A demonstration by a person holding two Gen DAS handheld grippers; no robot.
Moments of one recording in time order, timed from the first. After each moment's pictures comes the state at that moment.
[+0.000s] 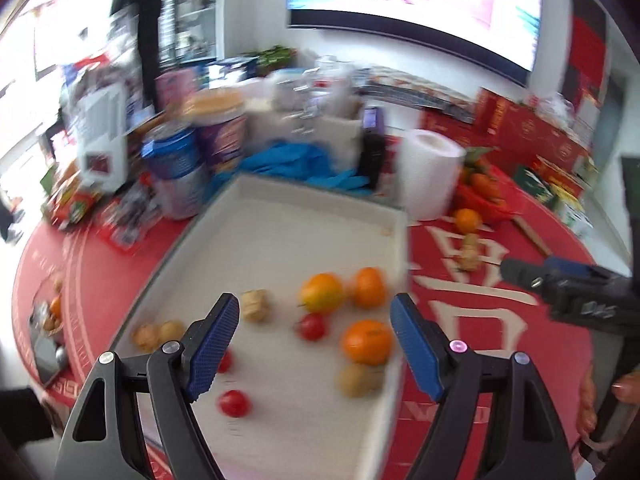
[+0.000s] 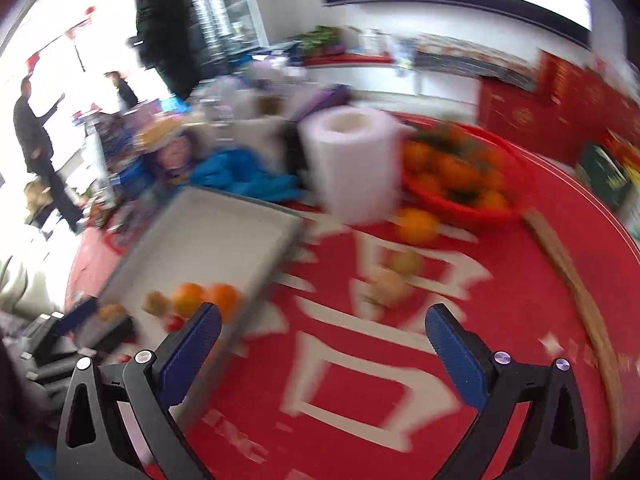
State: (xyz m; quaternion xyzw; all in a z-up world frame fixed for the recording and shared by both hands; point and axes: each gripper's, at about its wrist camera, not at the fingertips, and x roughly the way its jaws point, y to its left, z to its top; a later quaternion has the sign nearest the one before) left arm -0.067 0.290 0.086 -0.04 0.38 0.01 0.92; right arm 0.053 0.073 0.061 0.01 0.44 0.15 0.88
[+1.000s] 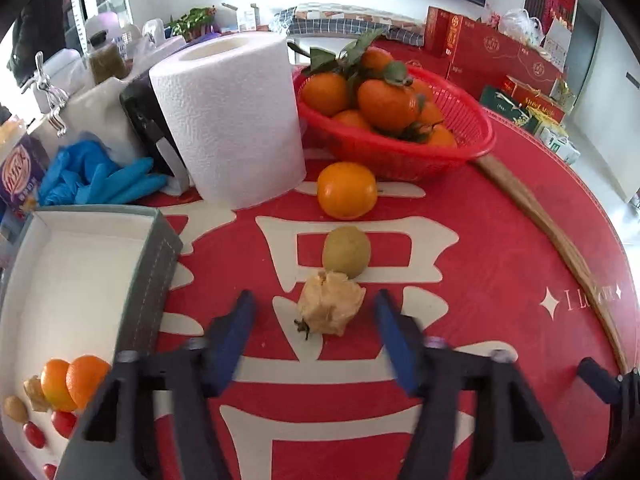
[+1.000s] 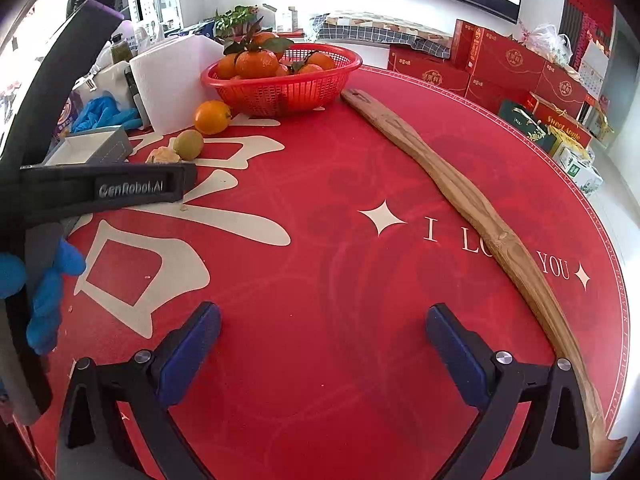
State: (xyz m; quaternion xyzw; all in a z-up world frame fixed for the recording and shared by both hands) left arm 0.063 0.129 0.010 0.03 0.47 -0.04 0.88; right arm 0.019 -0.028 -0.005 -0.03 0.46 0.04 0.88
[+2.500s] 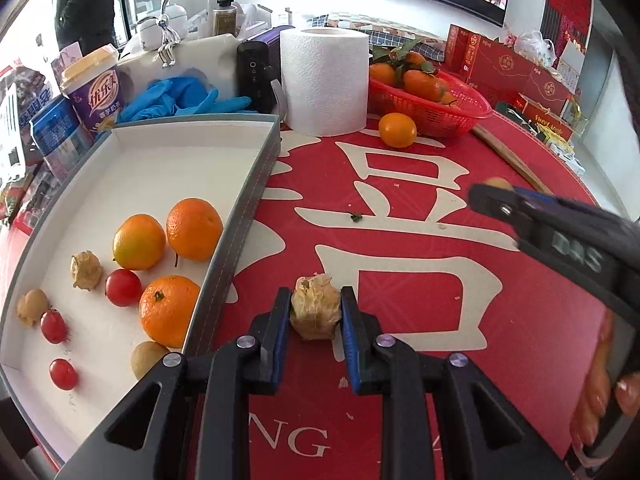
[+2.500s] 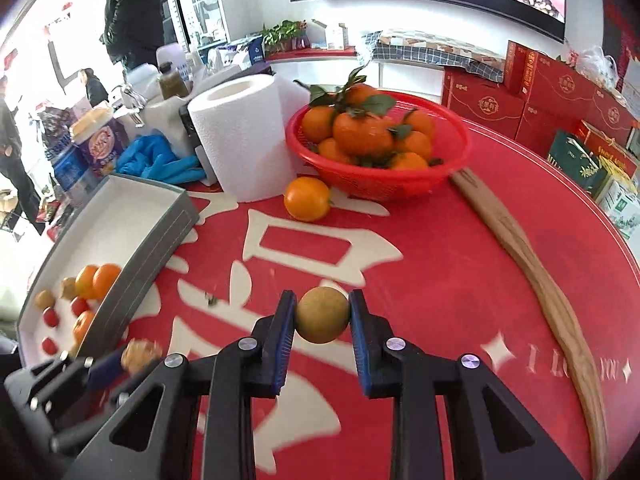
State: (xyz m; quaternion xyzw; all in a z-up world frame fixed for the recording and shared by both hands) left arm -0.036 0.186 0.014 -0.01 0.46 -0.01 0.89; right arm 0.059 0.032 0.029 -0.01 0.43 0.13 0.89
